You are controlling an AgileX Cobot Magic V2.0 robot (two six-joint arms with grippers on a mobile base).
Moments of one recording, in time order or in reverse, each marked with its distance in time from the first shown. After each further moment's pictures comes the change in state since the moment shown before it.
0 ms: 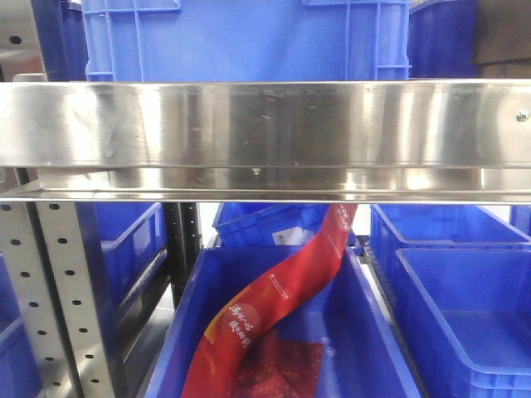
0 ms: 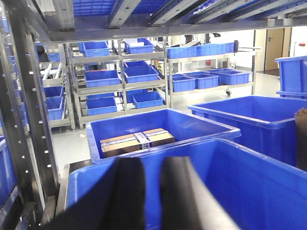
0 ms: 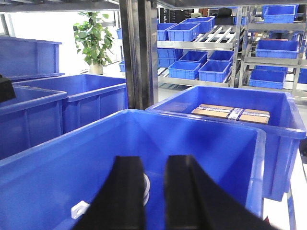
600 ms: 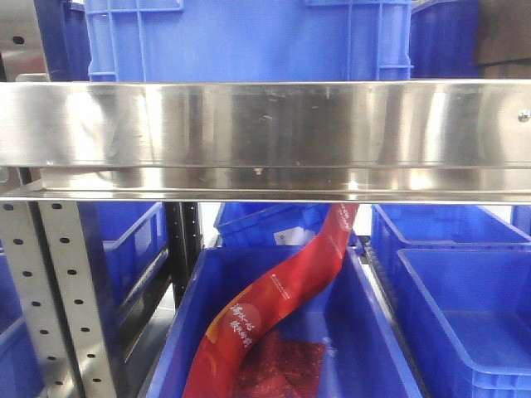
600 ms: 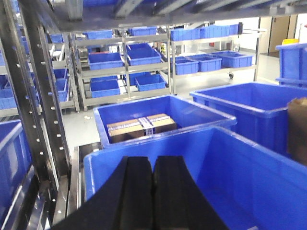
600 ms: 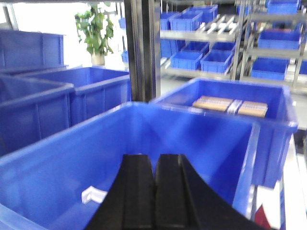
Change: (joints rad) left arm 0.000 -0.157 0.000 0.000 0.234 0.000; right arm 0.000 -0.114 0.000 -0.004 0.136 0.000
